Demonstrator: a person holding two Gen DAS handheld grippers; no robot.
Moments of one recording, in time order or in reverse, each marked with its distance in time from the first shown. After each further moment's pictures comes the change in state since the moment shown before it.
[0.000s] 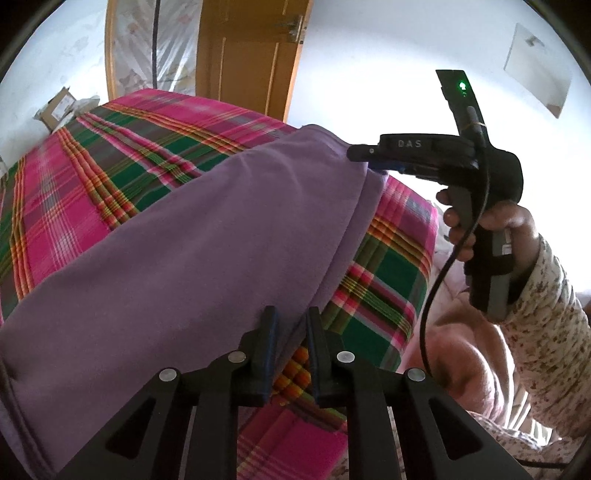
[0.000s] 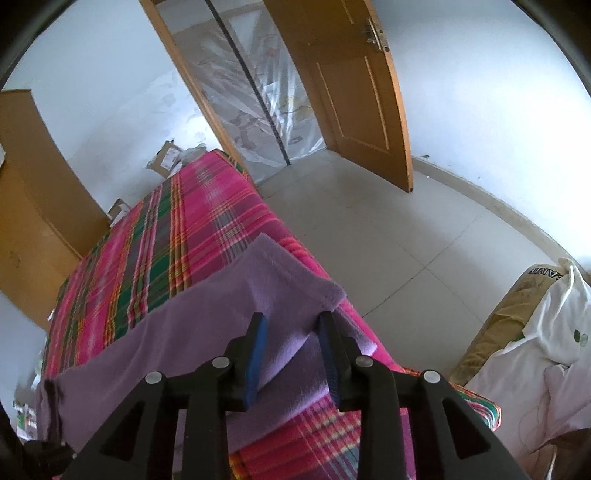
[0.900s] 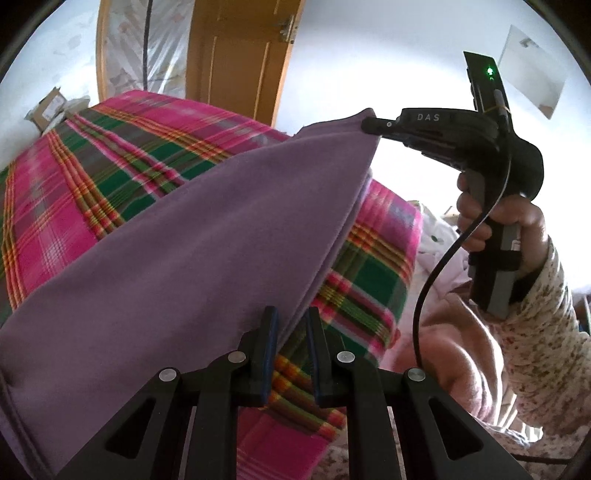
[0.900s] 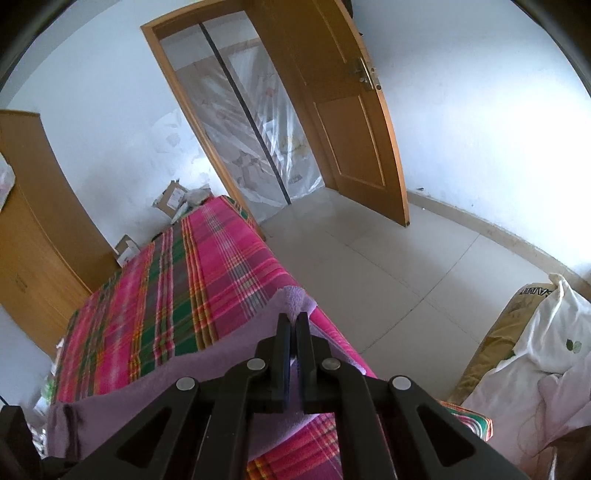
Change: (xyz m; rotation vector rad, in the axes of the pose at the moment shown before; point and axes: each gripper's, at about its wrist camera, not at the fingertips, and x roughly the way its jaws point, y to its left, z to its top) left arm -0.008 -0.010 0.006 0.025 0.010 -0.046; right arm -0.047 0.003 0.007 0.032 -0.156 0.024
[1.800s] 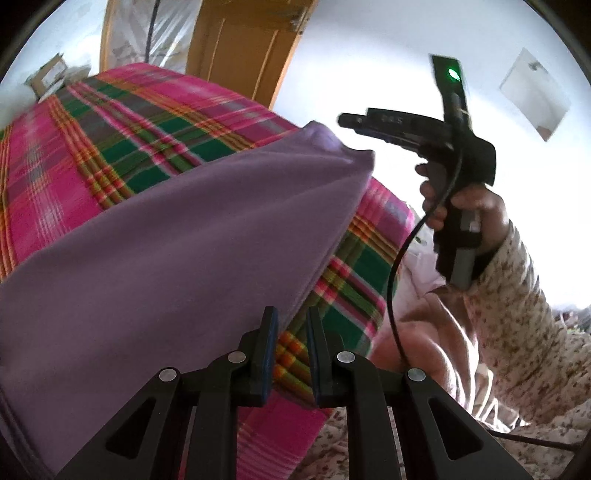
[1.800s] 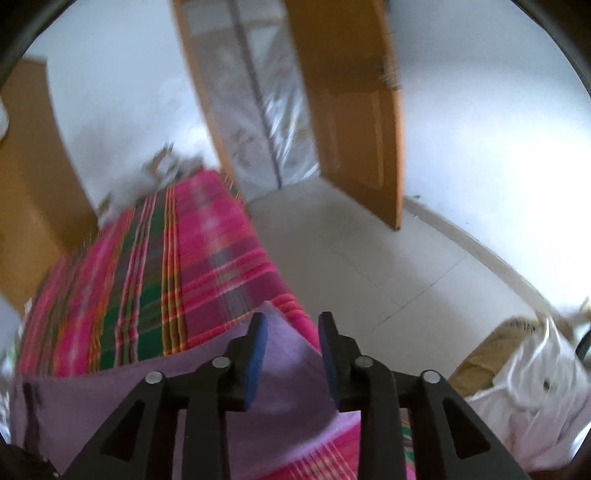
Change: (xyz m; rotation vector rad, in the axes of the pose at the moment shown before) left arm -0.004 0.026 -0.006 -0.103 0.055 -0.100; right arm 0.058 0.025 0.017 -0.187 0.112 -0.092
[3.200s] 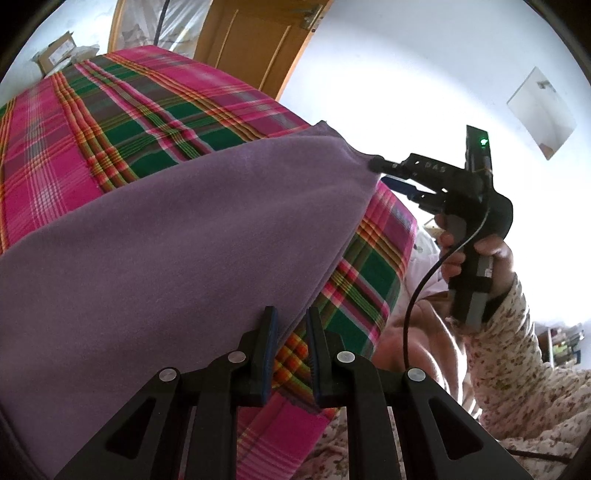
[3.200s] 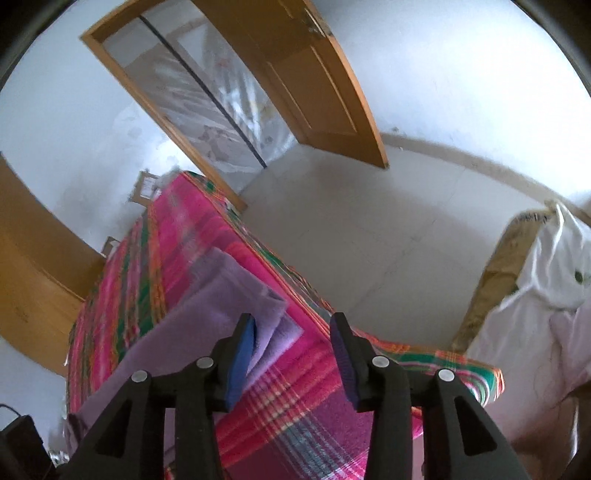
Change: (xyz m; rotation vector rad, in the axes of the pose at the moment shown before) left arm -0.003 0.009 -0.001 -0.062 0.011 -0.032; right arm -0.010 -0.074 -0.062 0.378 0.073 0.091
